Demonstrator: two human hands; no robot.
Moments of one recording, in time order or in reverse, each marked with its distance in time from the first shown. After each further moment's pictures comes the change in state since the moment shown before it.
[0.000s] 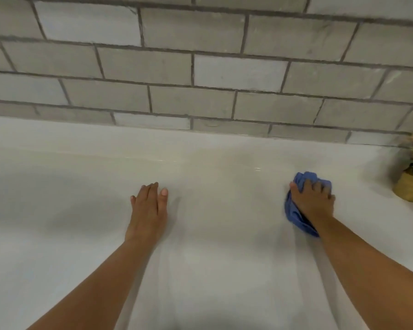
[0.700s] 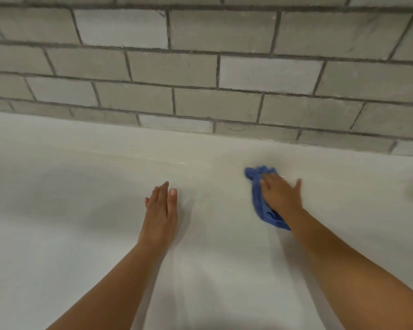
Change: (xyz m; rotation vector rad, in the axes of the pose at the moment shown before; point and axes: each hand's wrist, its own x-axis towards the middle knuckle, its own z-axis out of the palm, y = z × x) left_hand -0.007 0.003 -0.010 -0.215 0.071 -0.083; right_hand -0.003 -0.106 0.023 -0.006 -0.061 -0.469
